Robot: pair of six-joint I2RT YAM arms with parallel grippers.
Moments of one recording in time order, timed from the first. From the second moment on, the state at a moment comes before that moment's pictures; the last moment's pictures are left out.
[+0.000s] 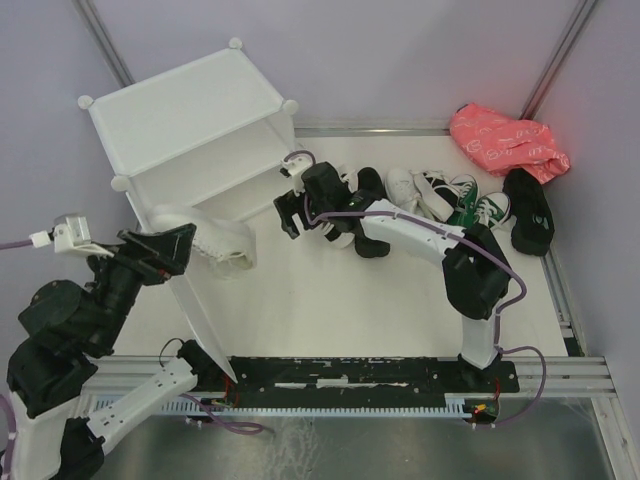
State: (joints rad) left arm -0.71 0.41 1.28 -0.87 -0.53 -0.61; right arm 0.86 1.91 1.58 -0.26 -0.02 0.13
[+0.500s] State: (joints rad) left arm -0.71 0.85 1.48 -0.82 -0.63 -0.56; right arm 0.80 1.99 1.68 -0.31 -0.23 0.02
